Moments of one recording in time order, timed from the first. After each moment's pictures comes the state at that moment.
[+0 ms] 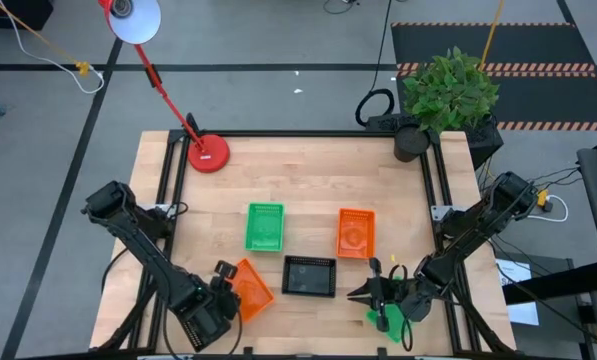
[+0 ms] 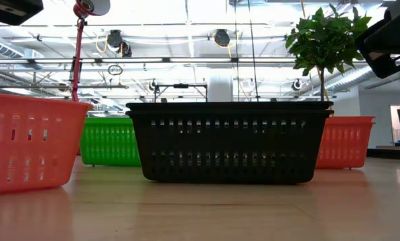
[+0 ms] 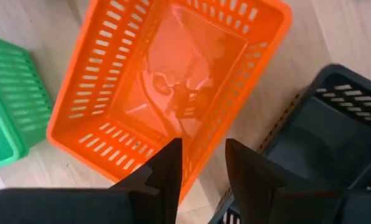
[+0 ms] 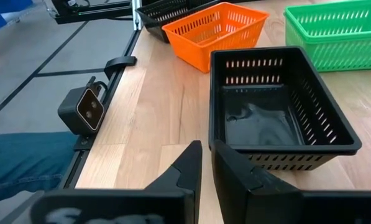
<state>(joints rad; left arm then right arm) -0.81 1.69 1.24 -0.99 -0.20 -0.37 0.84 1.50 0.59 0.36 0.65 0.56</state>
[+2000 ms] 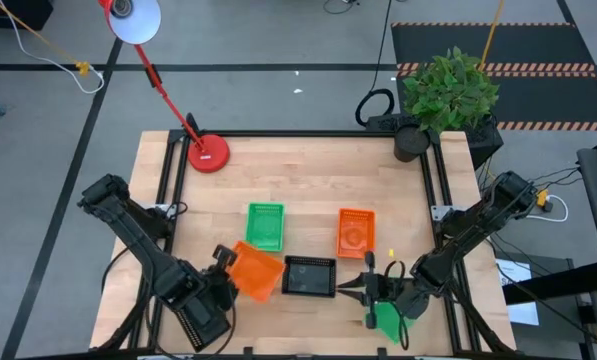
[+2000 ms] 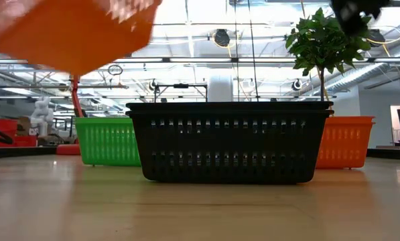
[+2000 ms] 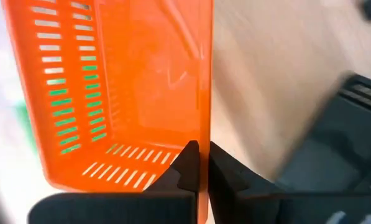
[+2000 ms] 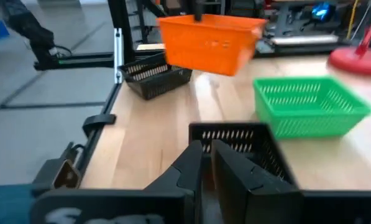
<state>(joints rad) -0.77 1.62 1.44 -1.25 -0.35 -0.26 0.78 1.50 0.70 0.40 0.76 0.39</state>
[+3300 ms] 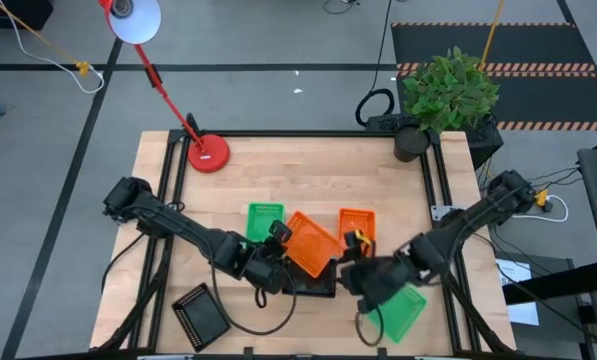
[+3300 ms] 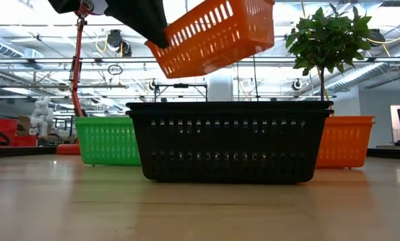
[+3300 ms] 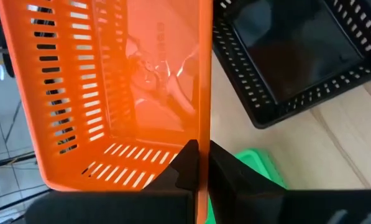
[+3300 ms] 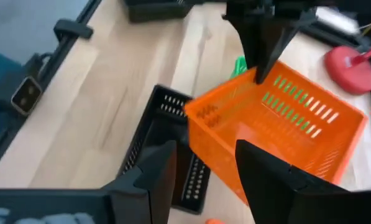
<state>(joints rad) -0.45 1.77 1.48 -0.86 -0.55 0.37 0.57 1.50 1.33 -0.66 0.44 0.10</state>
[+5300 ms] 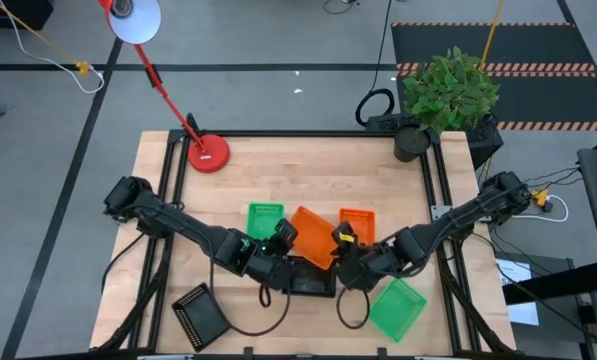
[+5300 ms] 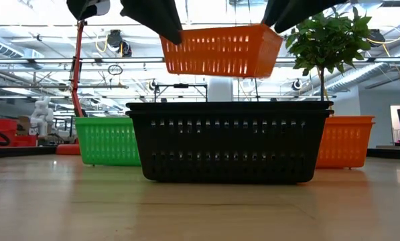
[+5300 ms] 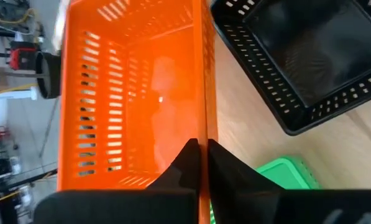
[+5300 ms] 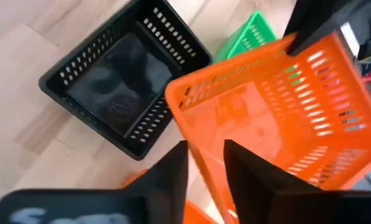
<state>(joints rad) -0.43 1.77 1.48 -0.78 -0.58 0.53 0.47 1.53 1.26 -0.72 0.42 -0.35</state>
